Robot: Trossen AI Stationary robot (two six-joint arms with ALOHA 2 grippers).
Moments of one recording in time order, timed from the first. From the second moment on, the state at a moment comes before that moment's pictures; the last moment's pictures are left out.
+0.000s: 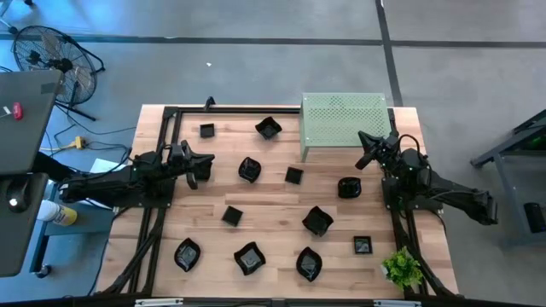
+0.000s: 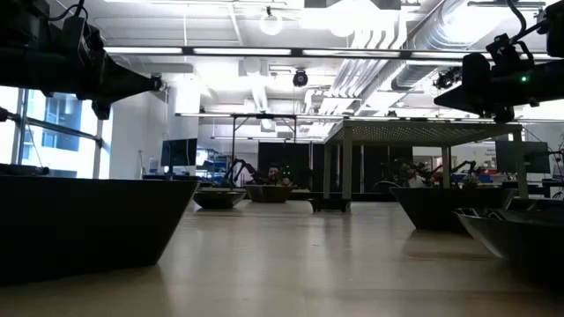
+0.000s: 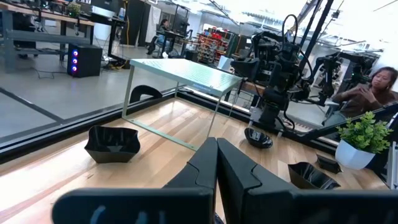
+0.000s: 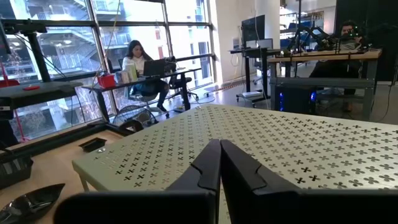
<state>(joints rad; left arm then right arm) 0.13 0.01 0.01 0.05 -0.22 -0.27 -0.39 0.02 0.01 0.08 0.45 0.10</state>
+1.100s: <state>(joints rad) 0.13 0.01 0.02 0.05 -0.22 -0.27 -0.39 0.02 0.01 0.08 0.45 0.10</state>
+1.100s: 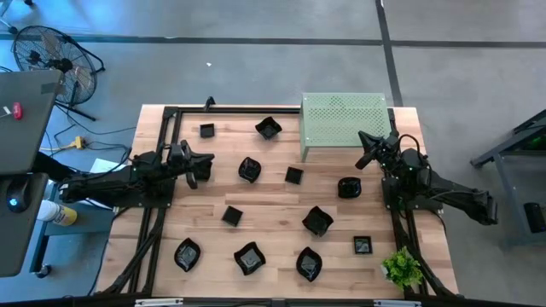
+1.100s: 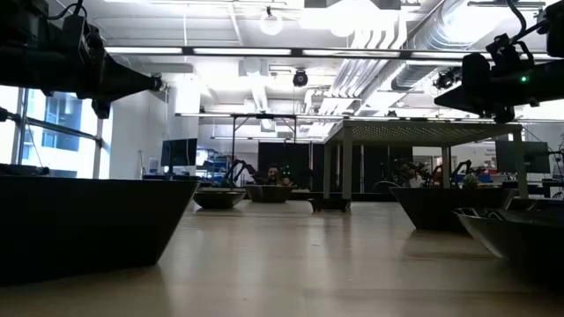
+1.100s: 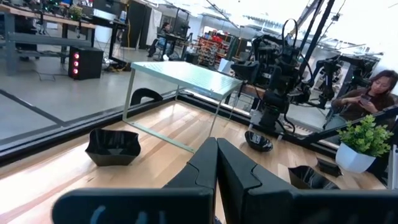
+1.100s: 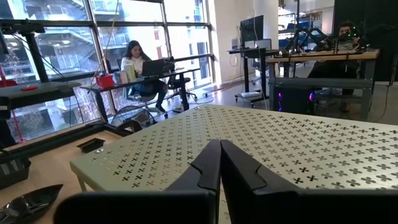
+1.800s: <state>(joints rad) 0.13 0.01 0.03 0.06 -0.23 -0.41 -0.39 0.02 0.01 0.18 0.47 0.32</state>
